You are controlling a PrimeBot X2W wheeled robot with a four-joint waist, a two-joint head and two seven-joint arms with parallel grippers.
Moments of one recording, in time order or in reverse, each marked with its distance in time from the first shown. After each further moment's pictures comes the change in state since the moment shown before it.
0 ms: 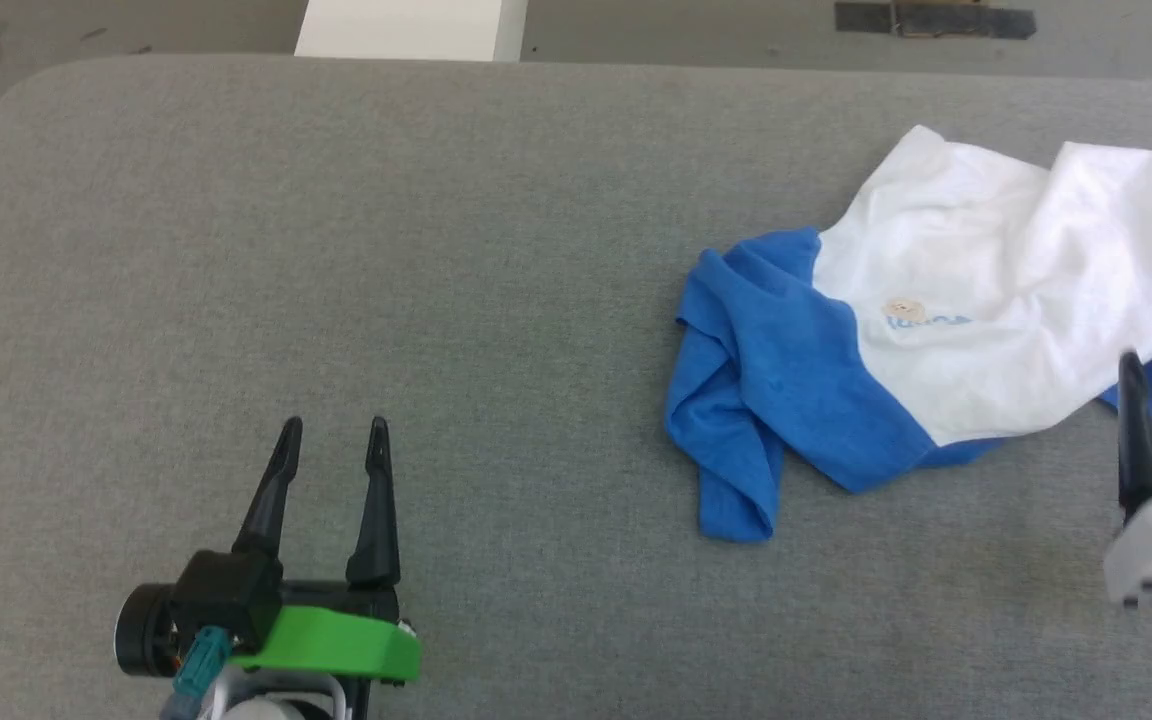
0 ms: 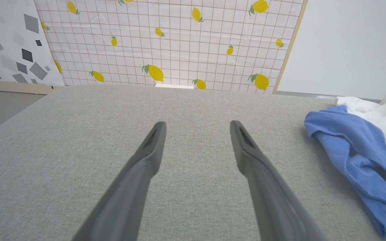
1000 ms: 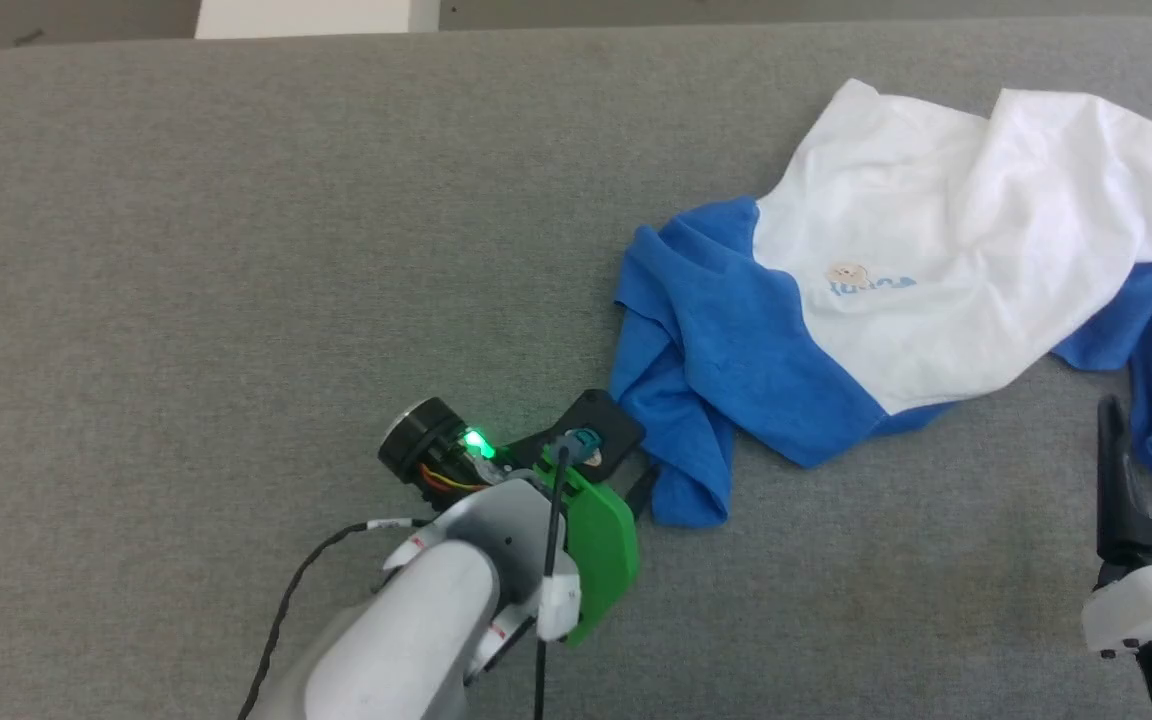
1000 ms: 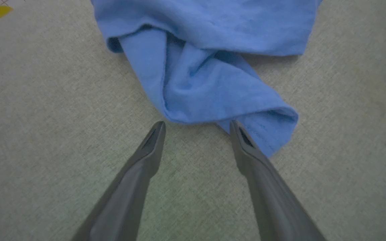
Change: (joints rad) left arm -0.442 0.127 -0.570 0.181 -0.043 -0.107 0.686; right arm 0.122 0.027 0.021 -0.004 0.095 0.000 -0.178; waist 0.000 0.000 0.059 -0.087
